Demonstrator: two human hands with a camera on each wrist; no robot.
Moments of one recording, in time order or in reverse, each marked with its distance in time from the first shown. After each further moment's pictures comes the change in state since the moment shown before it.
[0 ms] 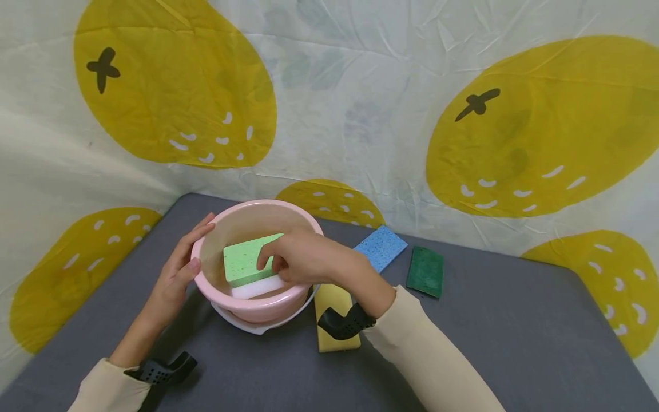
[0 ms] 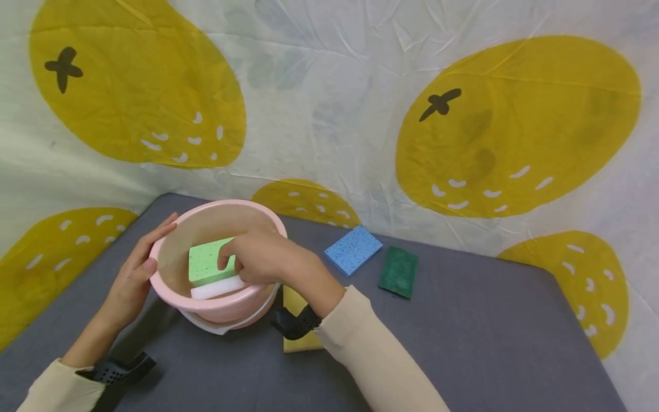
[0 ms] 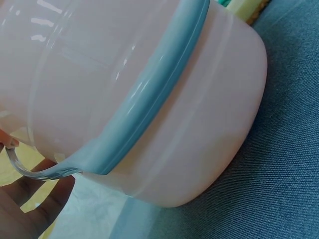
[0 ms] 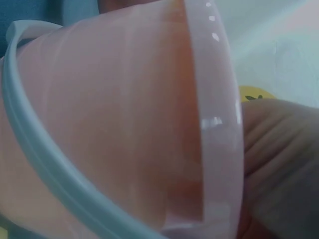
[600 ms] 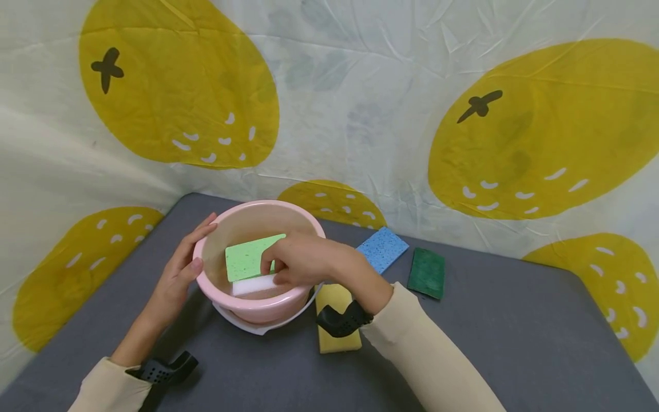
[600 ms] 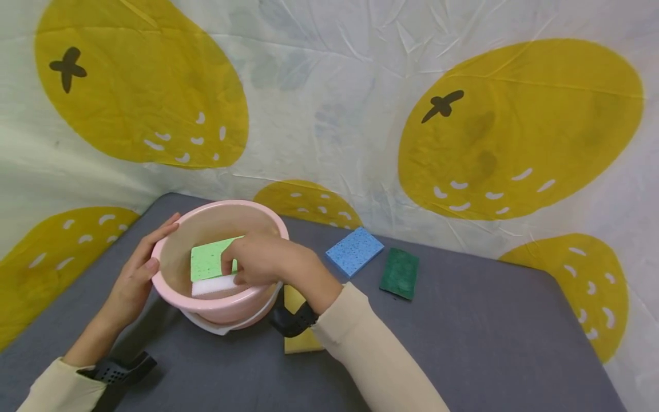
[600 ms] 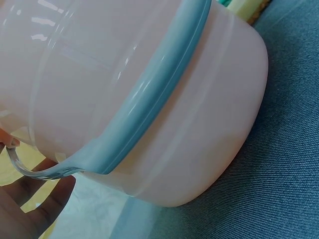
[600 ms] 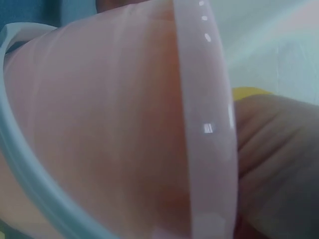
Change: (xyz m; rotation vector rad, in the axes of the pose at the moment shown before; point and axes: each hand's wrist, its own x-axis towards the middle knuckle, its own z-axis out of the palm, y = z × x) left_hand 0.000 0.000 -0.001 -0.023 -0.006 0.004; right_hand 0.003 -0.002 -0.001 -0.036 -0.104 0.006
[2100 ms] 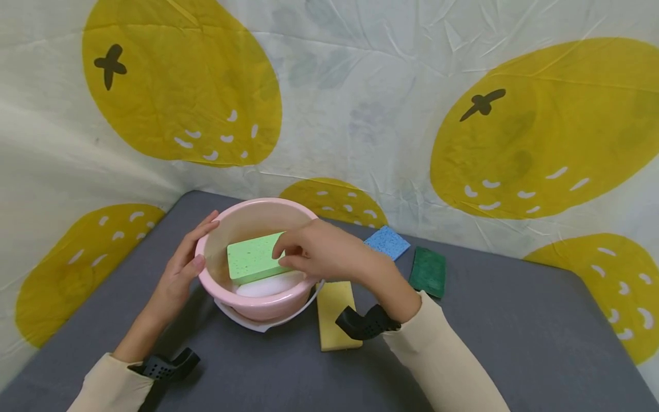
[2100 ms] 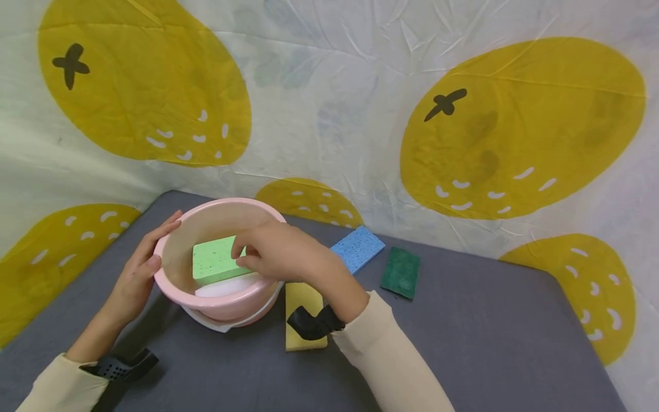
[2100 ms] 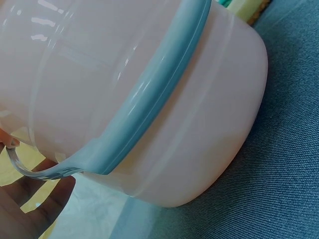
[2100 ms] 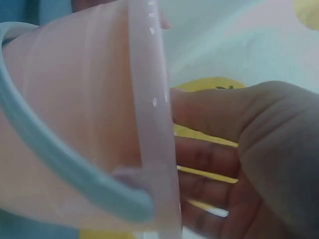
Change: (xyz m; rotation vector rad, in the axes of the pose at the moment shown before) left_hand 0.000 -0.001 0.000 -0.030 0.001 0.025; right_hand -0.026 0.003 -0.003 0.081 0.245 -0.027
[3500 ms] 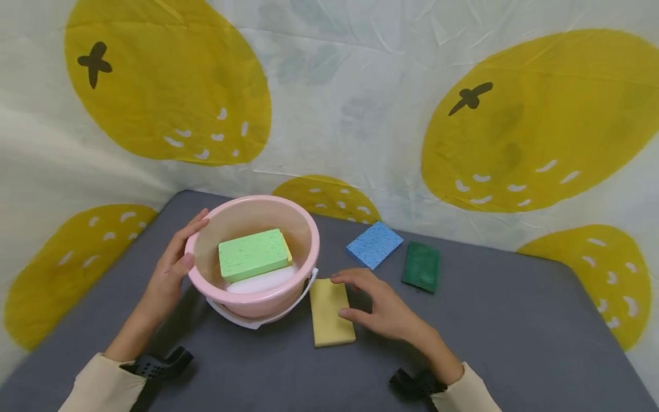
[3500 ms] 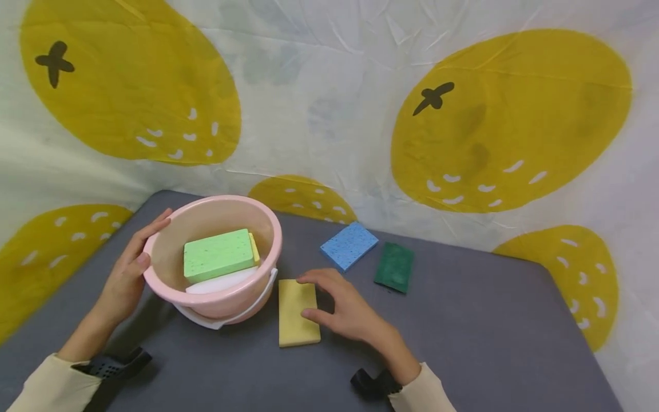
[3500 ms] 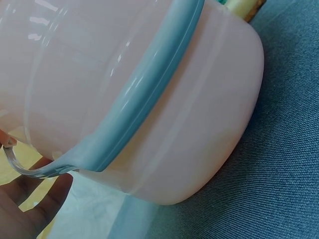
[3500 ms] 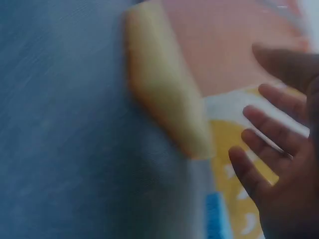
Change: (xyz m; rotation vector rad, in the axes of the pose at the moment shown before) left_hand -0.002 -0.019 -0.005 -0.006 0.022 -0.011; right_hand -0.121 0.083 0.096 0.262 0.322 0.067
